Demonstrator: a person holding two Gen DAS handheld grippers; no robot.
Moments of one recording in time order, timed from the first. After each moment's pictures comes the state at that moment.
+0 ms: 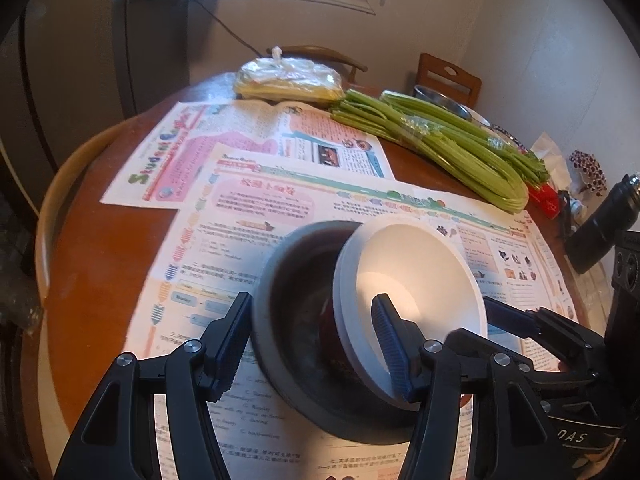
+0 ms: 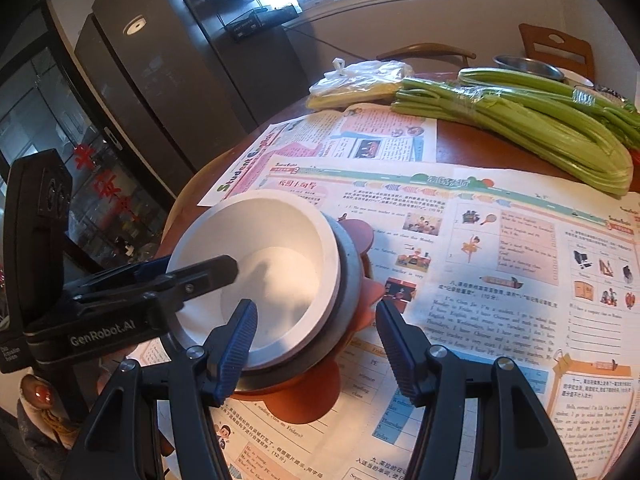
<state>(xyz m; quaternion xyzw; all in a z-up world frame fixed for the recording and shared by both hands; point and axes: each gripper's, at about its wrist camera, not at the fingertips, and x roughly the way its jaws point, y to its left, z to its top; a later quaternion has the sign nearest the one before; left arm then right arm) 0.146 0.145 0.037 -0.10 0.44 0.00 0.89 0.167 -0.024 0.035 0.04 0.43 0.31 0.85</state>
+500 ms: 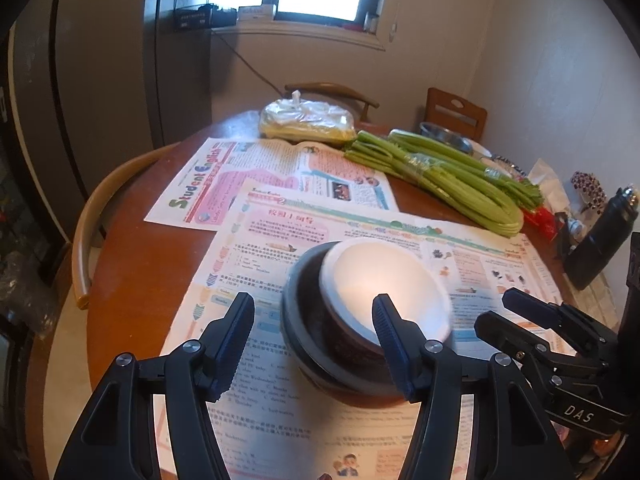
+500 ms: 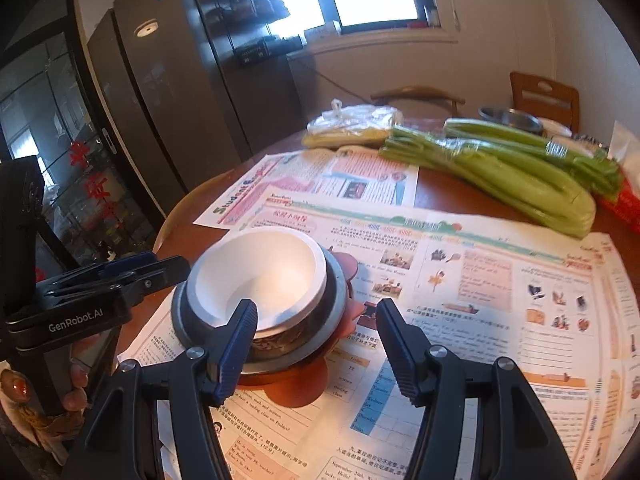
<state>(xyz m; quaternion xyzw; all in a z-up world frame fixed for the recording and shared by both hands) 0.095 0.145 0.075 -0.10 0.38 0.03 0.92 0.133 -0.037 0.072 0.00 0.36 0.28 0.89</state>
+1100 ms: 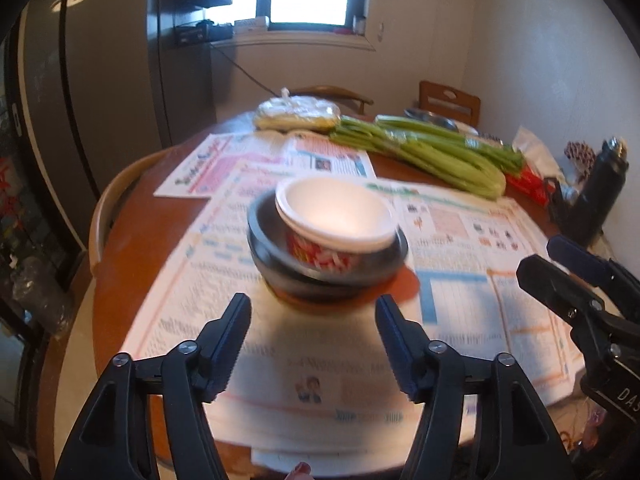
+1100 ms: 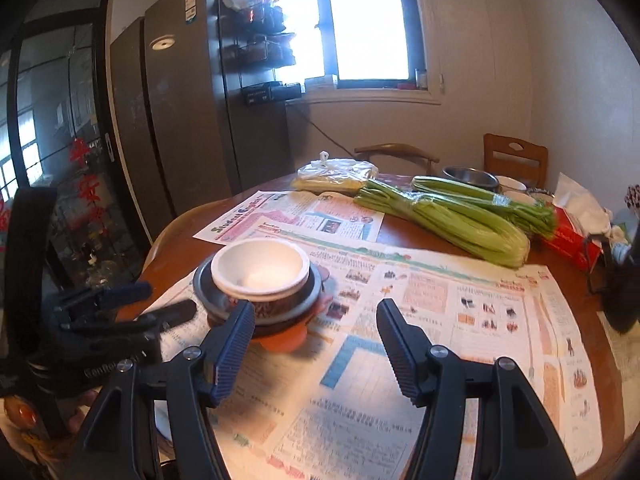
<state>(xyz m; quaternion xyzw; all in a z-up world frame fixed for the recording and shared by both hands) 0.019 0.078 0.051 -0.05 0.37 0.06 0.93 0.044 -0.077 0.094 -0.03 0.28 0.25 0.93</state>
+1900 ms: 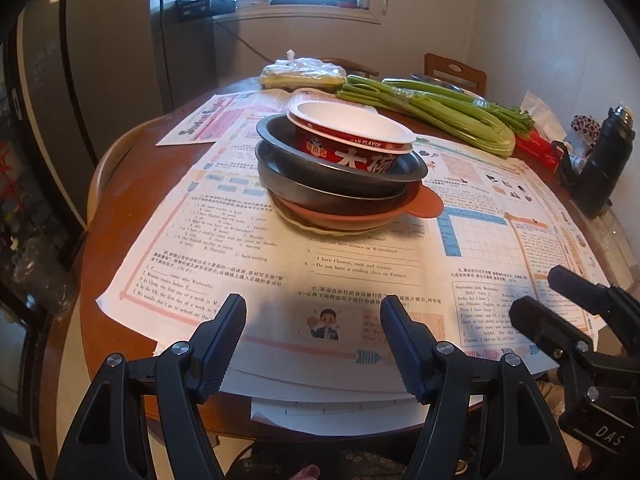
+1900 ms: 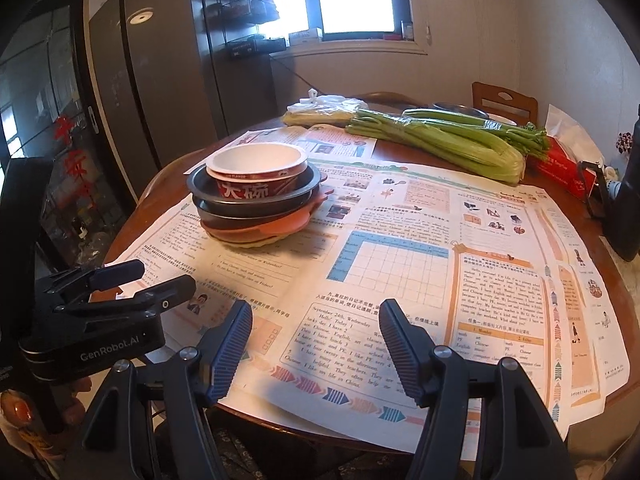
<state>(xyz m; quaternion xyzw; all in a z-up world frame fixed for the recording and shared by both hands) -0.003 0.085 0.003 -0.06 0.40 0.06 0.91 0.015 -0.077 0.028 -0.03 0.36 0.22 0.91</state>
